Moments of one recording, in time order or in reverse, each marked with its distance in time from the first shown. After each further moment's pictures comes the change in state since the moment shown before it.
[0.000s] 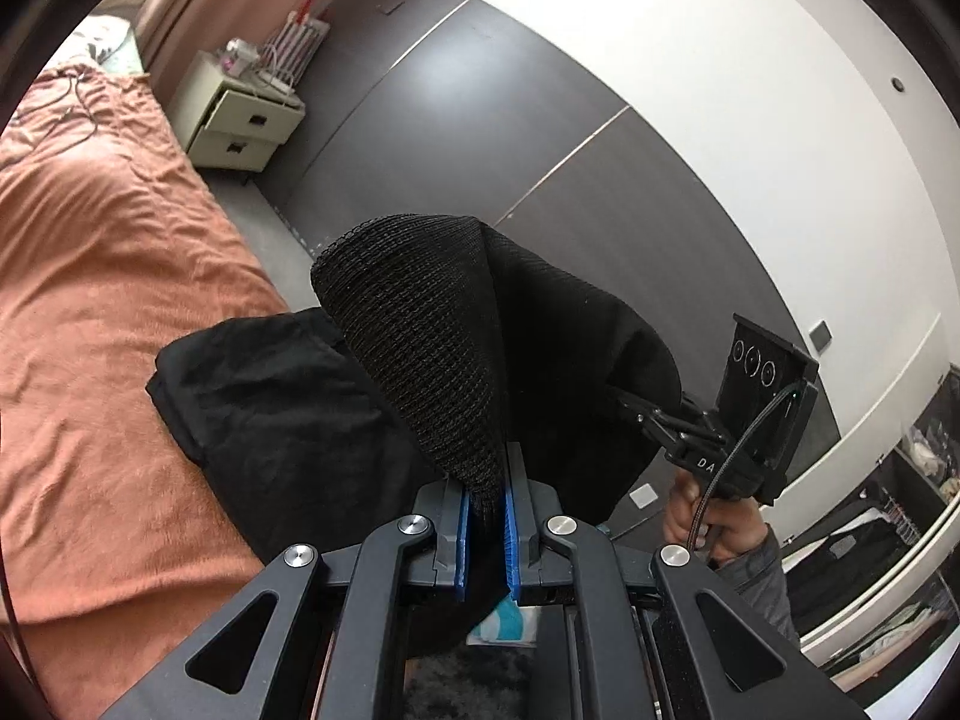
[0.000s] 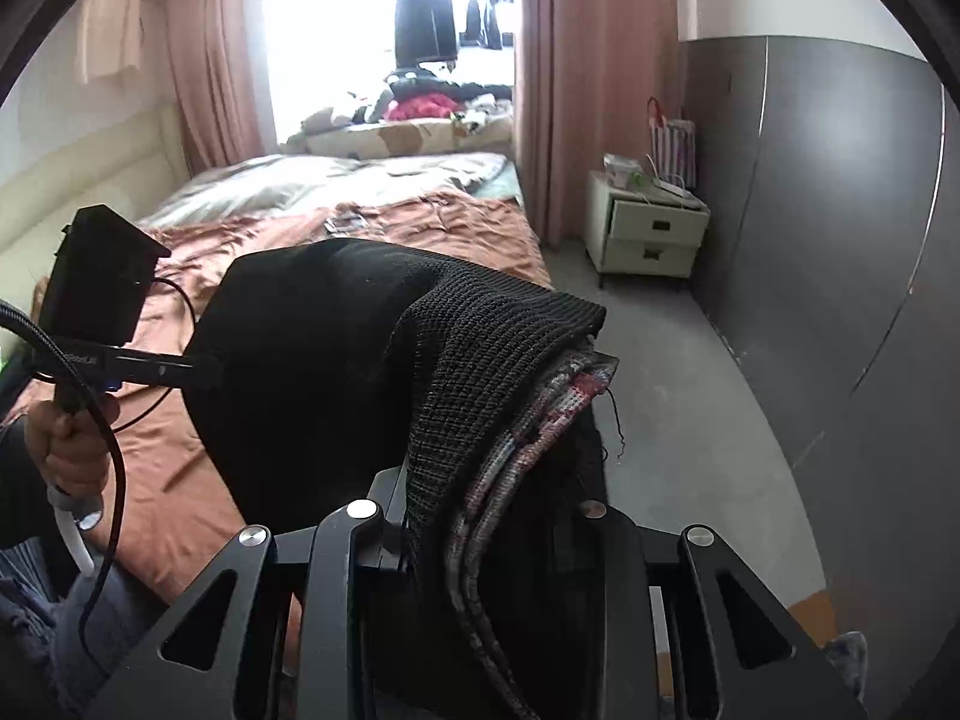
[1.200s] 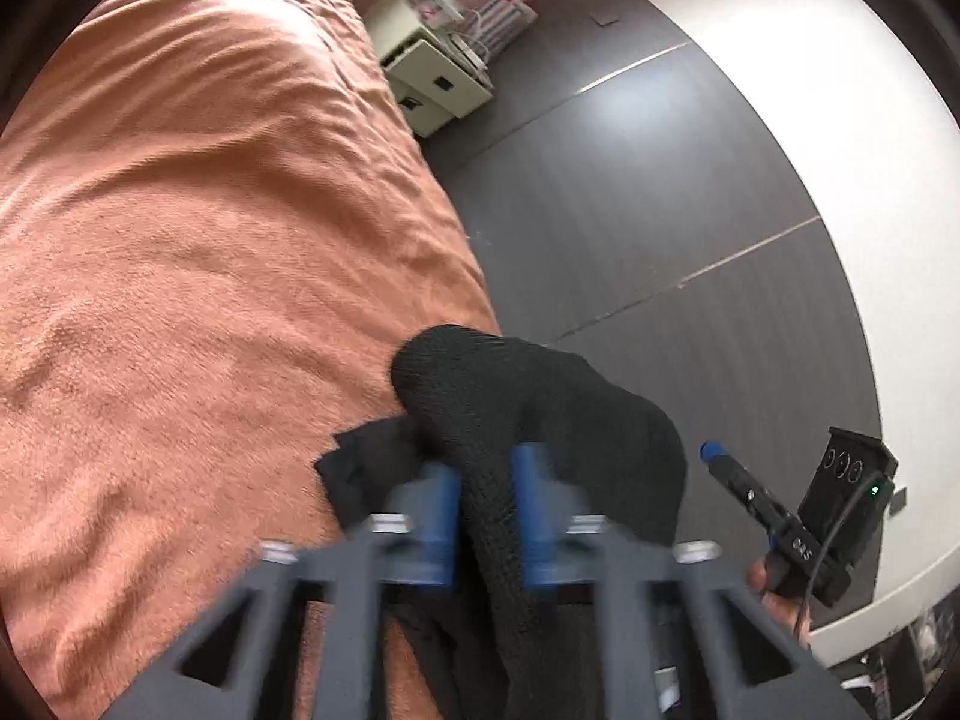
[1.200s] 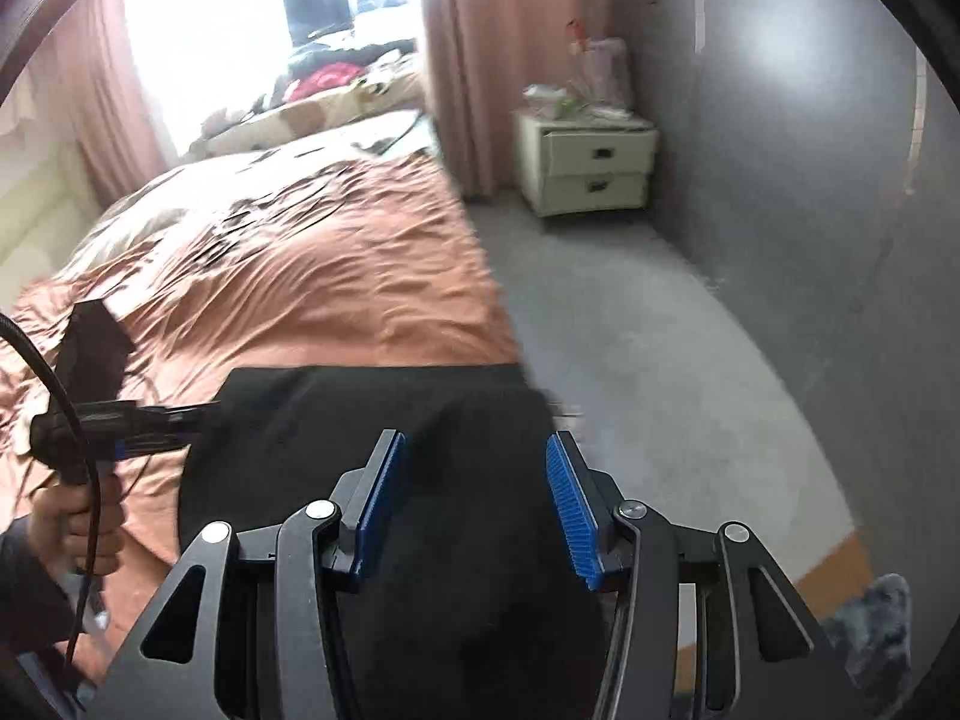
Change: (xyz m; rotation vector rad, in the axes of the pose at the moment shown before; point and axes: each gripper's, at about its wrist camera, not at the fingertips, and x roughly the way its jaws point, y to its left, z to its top) left arm 0.066 0.182 0.035 -0.347 -0.043 0.204; right arm -0.004 0.000 -0.003 0.208 0.103 -0.065
